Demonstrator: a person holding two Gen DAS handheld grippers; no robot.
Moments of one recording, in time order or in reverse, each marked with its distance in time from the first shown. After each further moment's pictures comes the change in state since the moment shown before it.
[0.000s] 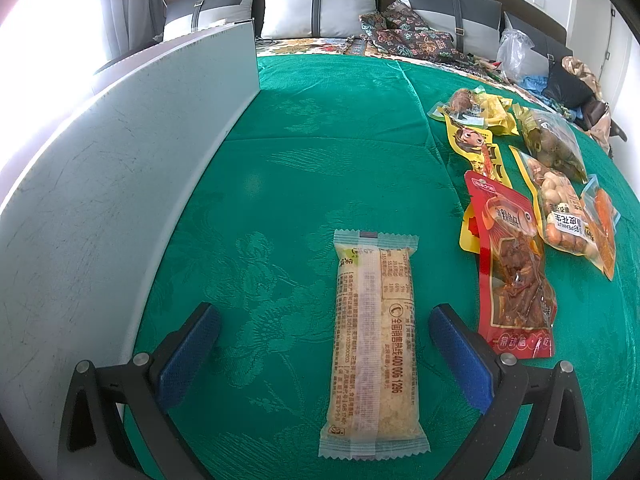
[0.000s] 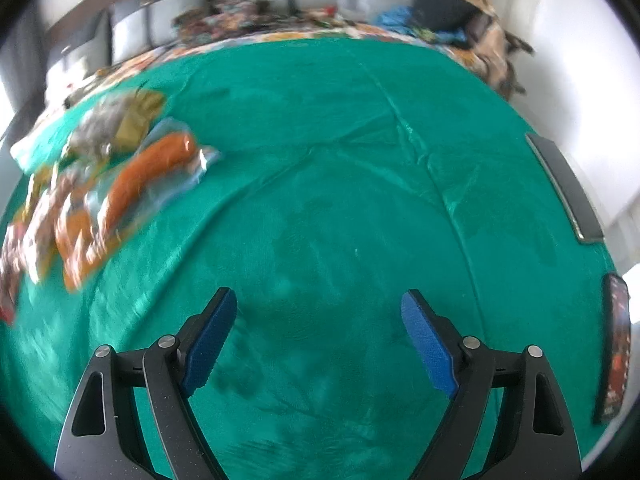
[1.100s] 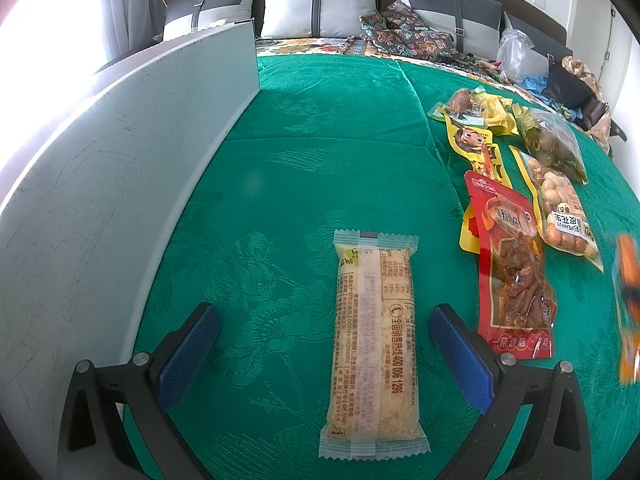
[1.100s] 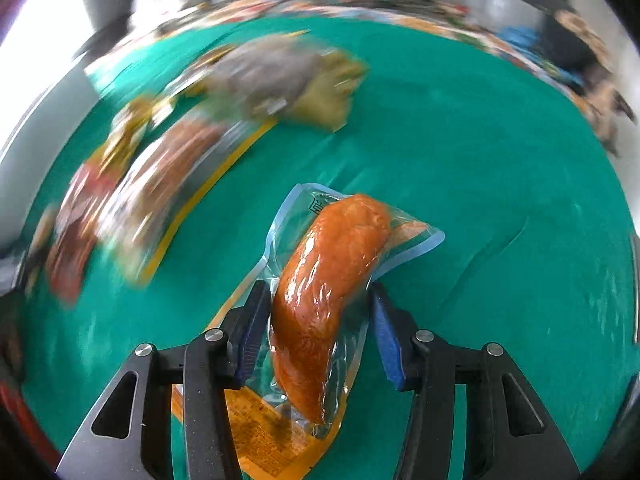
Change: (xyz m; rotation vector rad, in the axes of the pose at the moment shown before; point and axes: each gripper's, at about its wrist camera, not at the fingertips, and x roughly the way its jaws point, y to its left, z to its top) left arm -0.003 0.002 -0.001 0.001 0.000 0.000; right arm 0.013 0.126 -0.003 -0.400 0.148 0.232
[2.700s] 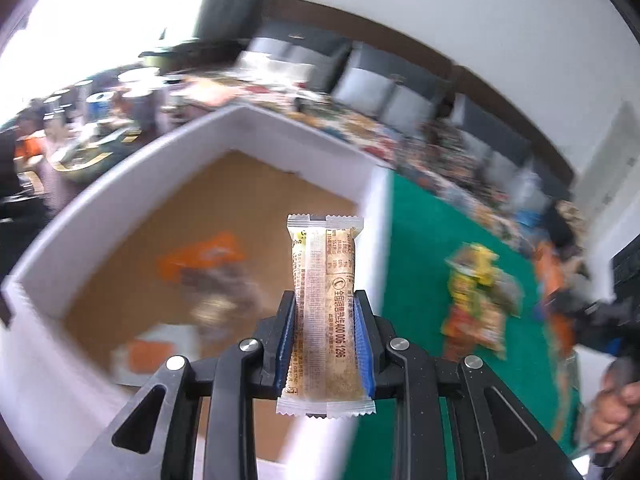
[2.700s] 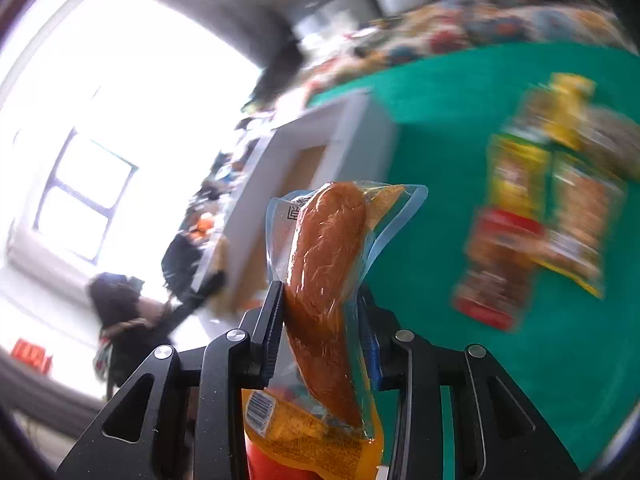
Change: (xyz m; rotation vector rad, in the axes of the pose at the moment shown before) left arm -0.197 0.204 0.000 -0.390 -0.173 -0.108; right arm -0.115 0.241 0.091 0.083 -0.045 0.775
